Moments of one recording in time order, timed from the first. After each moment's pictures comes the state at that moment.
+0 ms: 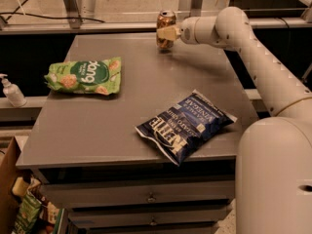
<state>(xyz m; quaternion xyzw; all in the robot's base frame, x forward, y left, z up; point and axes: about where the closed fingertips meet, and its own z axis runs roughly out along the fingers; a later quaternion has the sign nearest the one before) 0.878 -0.058 0.881 -0.29 0.75 0.25 0.54</state>
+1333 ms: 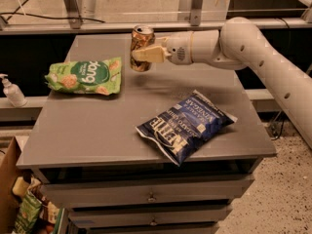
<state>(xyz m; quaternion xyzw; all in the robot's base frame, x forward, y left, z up) 0.694 0.019 0.910 -0.41 0.66 0.39 0.49</state>
